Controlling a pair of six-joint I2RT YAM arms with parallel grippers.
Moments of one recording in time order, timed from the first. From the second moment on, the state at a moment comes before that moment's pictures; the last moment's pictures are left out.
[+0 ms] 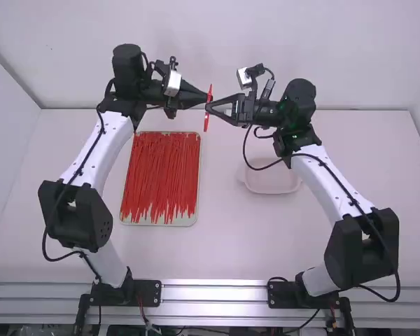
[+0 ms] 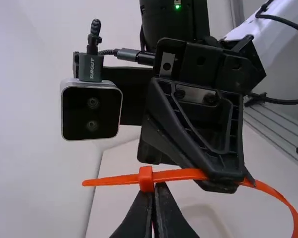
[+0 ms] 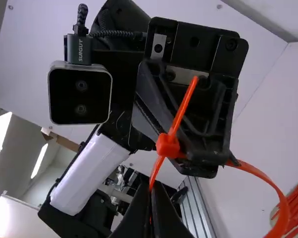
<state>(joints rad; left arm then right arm) -0.11 1.81 1.70 -0.06 1.52 0.55 0.28 1.62 1.29 0.54 -1.22 1.25</state>
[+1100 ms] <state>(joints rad) -0.14 1.81 1.70 -0.09 1.48 0.68 0.24 1.62 1.29 0.53 -1.21 1.28</state>
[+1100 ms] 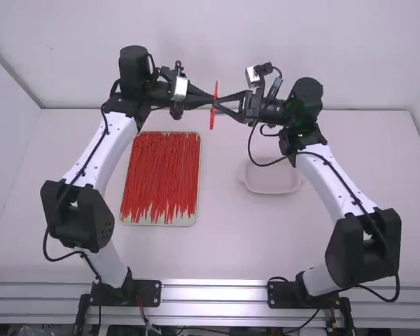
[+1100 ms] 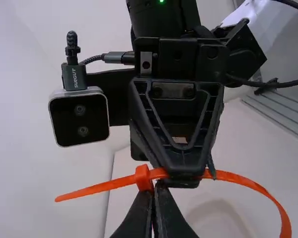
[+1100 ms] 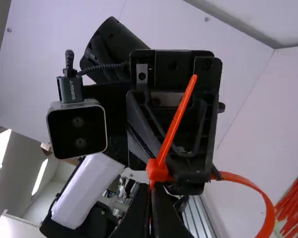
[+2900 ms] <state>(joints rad) -0.21 1.81 1.67 -0.22 1.51 0.68 0.16 1.62 1.29 0.53 -1.30 1.24</state>
